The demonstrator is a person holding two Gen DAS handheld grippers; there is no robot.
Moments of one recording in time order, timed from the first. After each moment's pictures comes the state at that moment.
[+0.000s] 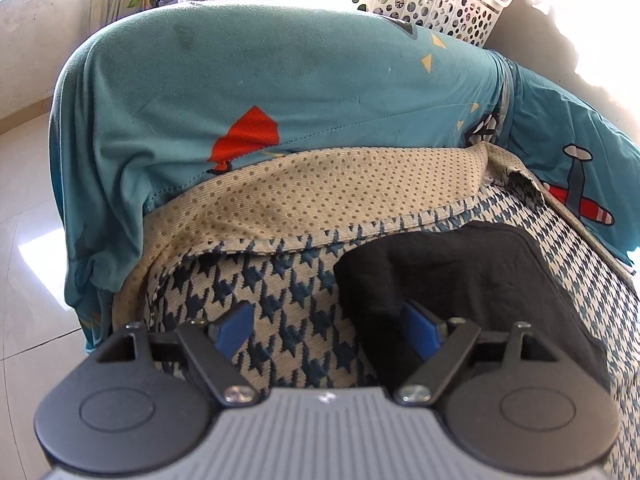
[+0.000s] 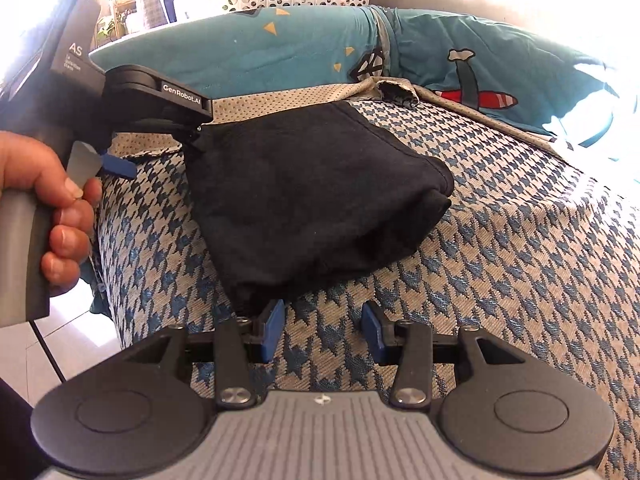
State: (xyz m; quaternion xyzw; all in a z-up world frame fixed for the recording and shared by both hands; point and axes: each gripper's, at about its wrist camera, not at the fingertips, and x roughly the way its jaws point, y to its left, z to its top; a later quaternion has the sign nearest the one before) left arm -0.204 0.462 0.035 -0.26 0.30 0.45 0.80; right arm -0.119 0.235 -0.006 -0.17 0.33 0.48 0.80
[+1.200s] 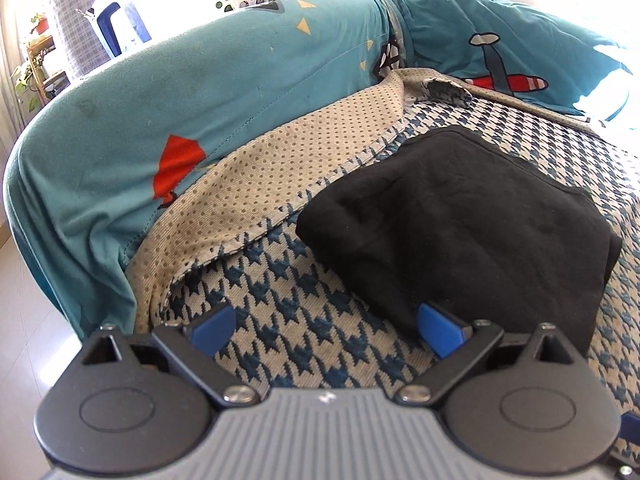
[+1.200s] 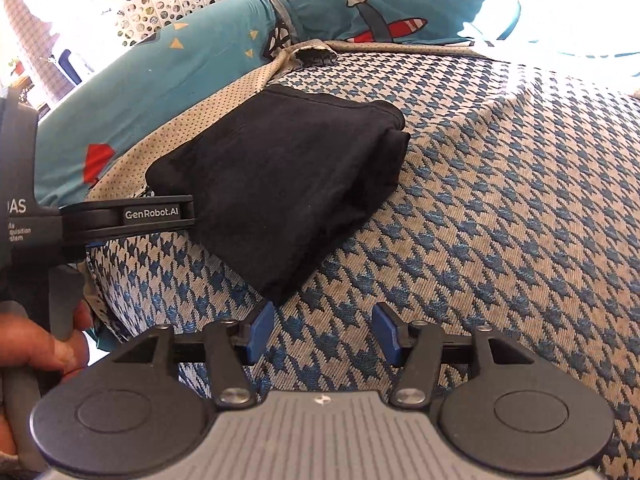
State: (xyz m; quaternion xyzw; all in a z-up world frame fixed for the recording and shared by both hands) left arm -0.205 0.432 0.037 -0.08 0.41 0.34 0.84; right arm -0.139 0.235 0.016 -0.04 0.46 0.35 0.81
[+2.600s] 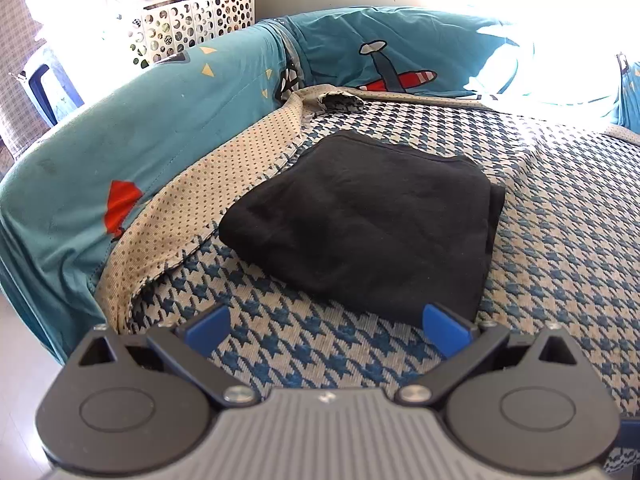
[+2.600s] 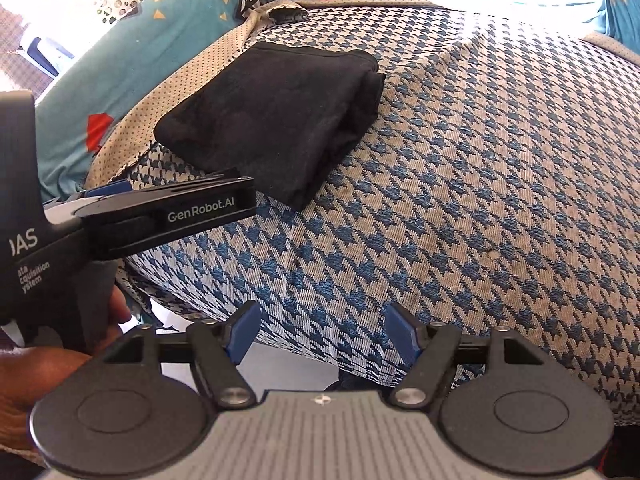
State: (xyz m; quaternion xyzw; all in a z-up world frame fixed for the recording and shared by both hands) left arm -0.229 0.381 0.052 -0.02 0.40 0.23 0.89; right arm -0.188 0.219 0.055 -0.05 0.53 0.30 0.79
